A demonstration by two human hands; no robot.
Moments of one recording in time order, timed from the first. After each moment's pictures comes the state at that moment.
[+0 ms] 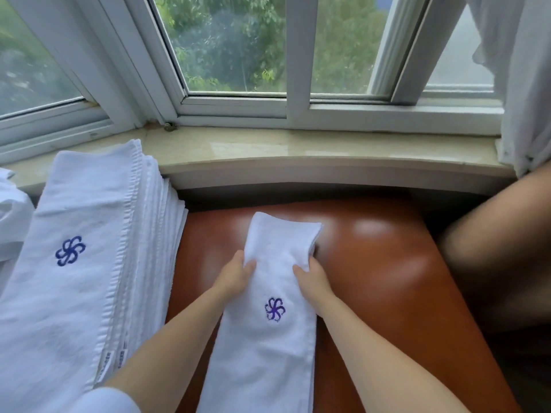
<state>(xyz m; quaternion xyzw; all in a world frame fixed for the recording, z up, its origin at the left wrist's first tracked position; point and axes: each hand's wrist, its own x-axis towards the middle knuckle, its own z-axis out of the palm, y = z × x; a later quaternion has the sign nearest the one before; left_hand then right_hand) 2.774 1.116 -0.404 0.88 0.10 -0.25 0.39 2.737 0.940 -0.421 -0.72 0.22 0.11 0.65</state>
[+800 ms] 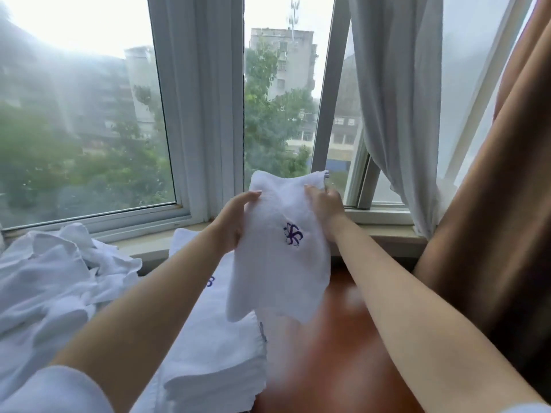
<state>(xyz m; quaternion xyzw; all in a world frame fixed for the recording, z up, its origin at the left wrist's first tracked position) 2.710 1.306 -0.089 0.60 -0.08 -0.25 0.76 2.676 1.123 -0.074 -0.72 0.14 -0.22 0.64</state>
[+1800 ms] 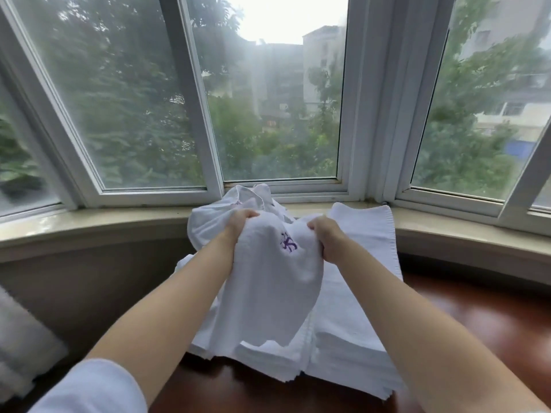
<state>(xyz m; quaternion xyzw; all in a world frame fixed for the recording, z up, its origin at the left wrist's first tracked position) 2.657 1.563 -0.131 0.69 0.20 0.06 0.70 2.714 1.393 -0.167 -0.68 0.04 0.20 0.70</state>
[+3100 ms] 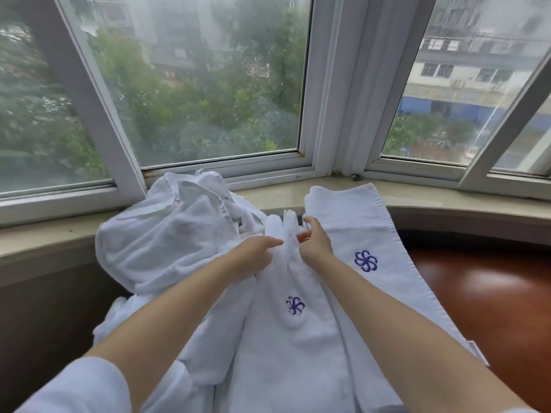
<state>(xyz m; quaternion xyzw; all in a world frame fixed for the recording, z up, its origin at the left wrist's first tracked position) 2.819 1.601 -0.274 0.91 -0.12 -0.15 0.38 2.824 1.439 -0.284 -0.86 0.10 0.01 0.50</state>
